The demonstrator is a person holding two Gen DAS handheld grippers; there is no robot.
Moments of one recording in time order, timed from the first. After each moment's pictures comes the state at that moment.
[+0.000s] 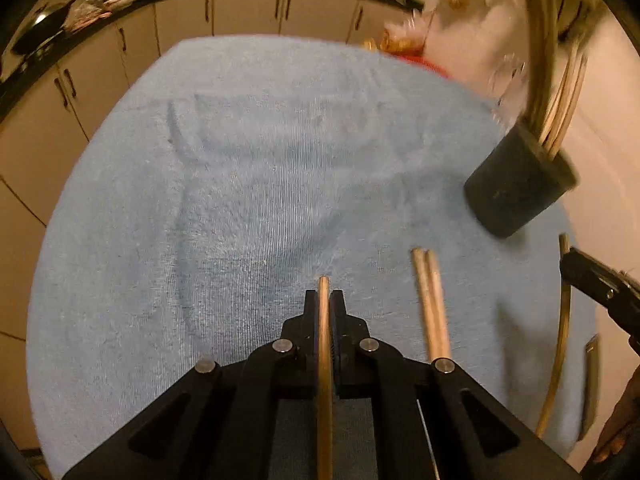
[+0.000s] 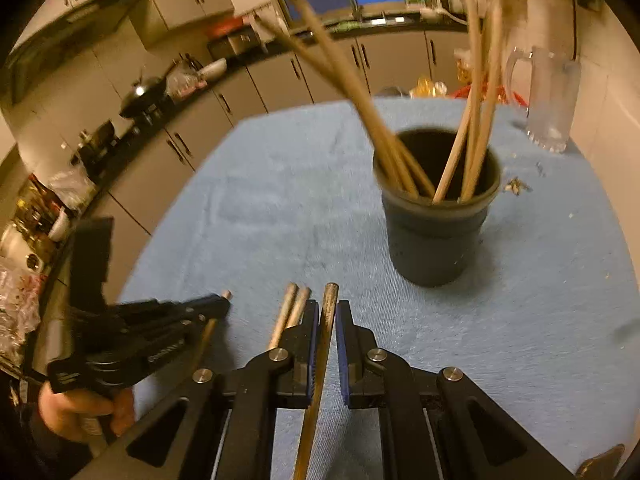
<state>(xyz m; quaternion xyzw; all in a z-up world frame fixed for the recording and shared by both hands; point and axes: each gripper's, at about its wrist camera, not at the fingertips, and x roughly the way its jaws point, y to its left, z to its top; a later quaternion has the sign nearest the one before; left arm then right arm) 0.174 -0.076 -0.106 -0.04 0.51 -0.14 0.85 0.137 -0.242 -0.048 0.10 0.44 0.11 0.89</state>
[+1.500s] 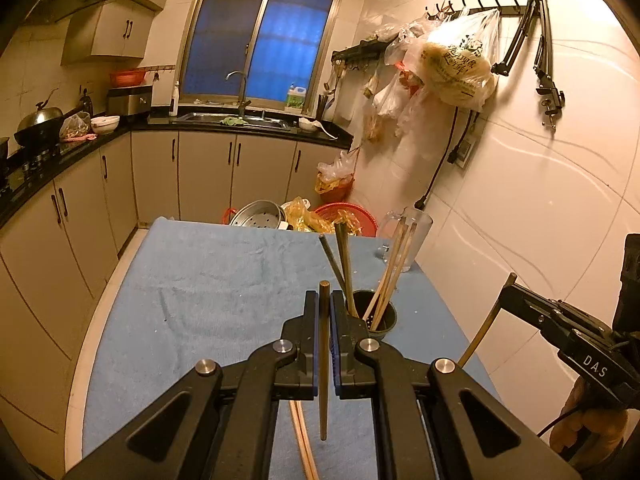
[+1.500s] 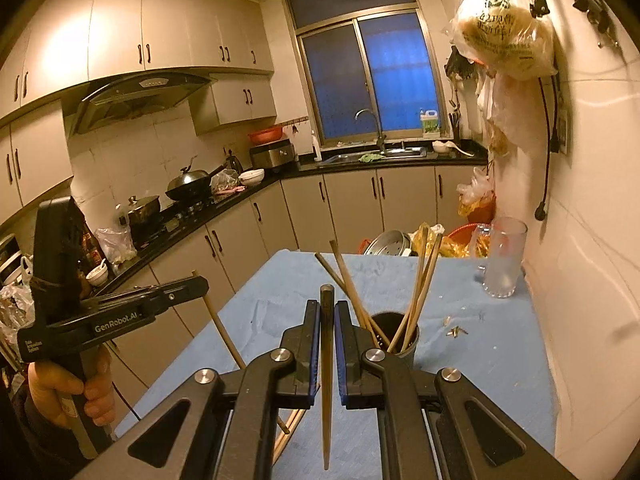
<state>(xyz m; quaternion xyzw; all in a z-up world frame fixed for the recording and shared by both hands) 0.094 -0.092 0.088 -0.06 0.29 -0.22 0.93 0.035 -0.285 0.118 0.07 0.24 0.12 0.96</state>
